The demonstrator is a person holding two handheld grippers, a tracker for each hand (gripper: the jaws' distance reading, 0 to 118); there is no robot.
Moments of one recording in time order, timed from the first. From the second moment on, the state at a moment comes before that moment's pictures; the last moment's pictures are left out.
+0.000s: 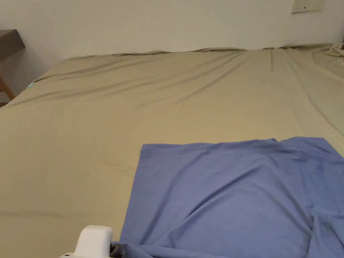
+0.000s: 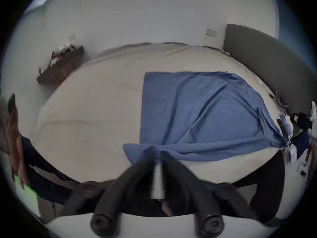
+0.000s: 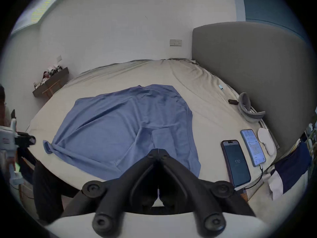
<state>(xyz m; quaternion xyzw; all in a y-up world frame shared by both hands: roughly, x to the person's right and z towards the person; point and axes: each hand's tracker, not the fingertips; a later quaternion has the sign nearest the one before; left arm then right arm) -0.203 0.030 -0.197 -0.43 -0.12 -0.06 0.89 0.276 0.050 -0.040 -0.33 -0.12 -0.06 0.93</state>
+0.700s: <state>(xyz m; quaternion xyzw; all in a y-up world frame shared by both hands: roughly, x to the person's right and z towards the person) -0.201 -0.032 -0.262 -0.50 -0.13 -0.03 0.86 0.280 0.031 -0.049 -0.40 -0.11 -0.06 0.91</state>
